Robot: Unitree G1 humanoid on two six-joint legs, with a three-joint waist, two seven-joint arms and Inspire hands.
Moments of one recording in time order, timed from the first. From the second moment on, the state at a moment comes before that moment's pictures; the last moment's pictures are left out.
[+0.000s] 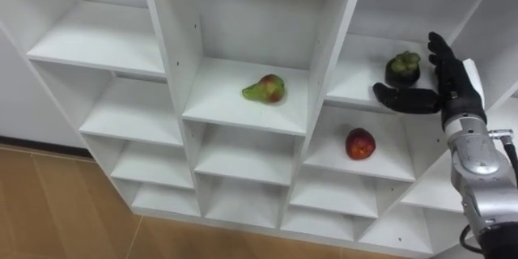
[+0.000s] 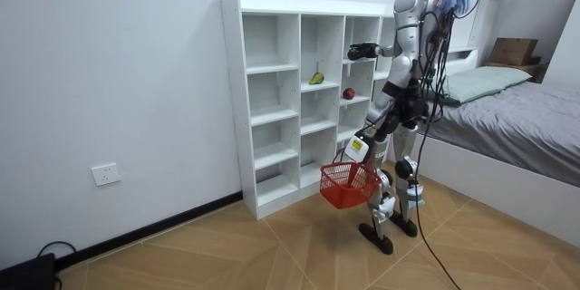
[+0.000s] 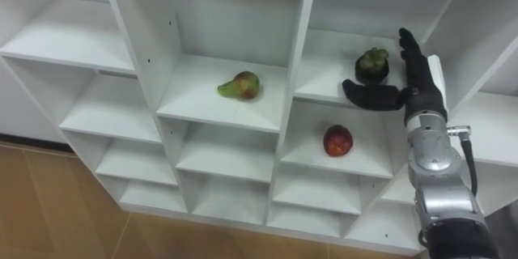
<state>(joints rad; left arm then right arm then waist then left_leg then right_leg) 0.30 0.22 0.09 0.99 0.08 0.03 -0.06 -0.28 -0.43 -0.02 0.58 0.03 -0.13 -0.12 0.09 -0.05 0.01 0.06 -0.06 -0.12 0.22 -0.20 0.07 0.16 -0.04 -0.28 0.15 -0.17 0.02</state>
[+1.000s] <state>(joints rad) 0.27 0.23 0.09 0.99 0.10 0.04 -0.12 -0.32 -0.44 -0.02 0.58 -0.11 -0.11 -0.12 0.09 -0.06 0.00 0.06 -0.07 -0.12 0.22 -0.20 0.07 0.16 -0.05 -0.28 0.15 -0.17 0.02</state>
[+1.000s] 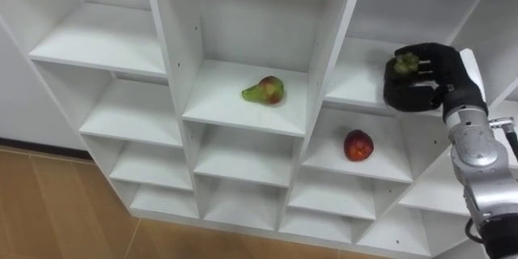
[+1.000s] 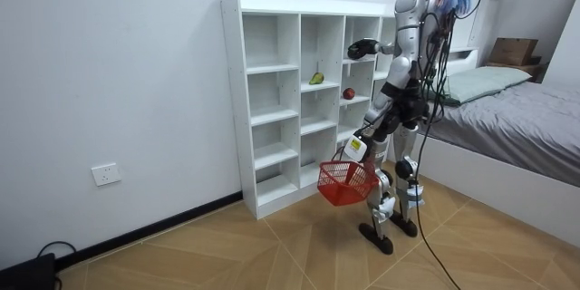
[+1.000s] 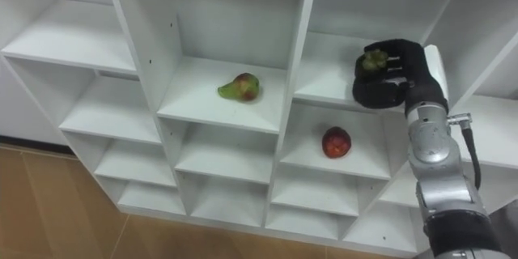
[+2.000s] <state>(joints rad) 0.26 0.22 0.08 1.00 0.09 0.01 -0.09 -0.14 -0.39 0.01 0.33 -0.13 -0.11 -0.09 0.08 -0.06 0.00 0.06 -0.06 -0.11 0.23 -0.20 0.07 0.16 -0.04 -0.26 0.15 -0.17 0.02</state>
